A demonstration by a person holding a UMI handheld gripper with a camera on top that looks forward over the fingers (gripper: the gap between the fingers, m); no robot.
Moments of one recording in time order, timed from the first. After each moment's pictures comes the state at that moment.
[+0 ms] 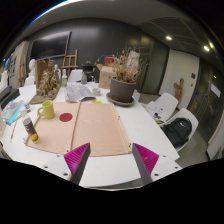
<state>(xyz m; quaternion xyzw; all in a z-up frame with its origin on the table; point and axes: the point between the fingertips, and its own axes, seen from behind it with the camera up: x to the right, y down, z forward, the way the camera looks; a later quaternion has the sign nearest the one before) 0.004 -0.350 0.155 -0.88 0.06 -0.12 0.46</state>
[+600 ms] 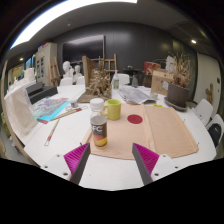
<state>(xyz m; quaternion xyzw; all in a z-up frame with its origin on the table) -0.302 -0.303 0.099 -0.87 -0.05 0.03 0.50</state>
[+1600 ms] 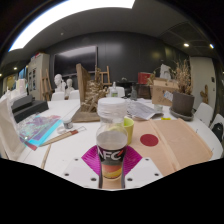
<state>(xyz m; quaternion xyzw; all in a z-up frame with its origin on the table) -0.372 -0.154 0.096 -0.83 0.00 0.02 0.56</state>
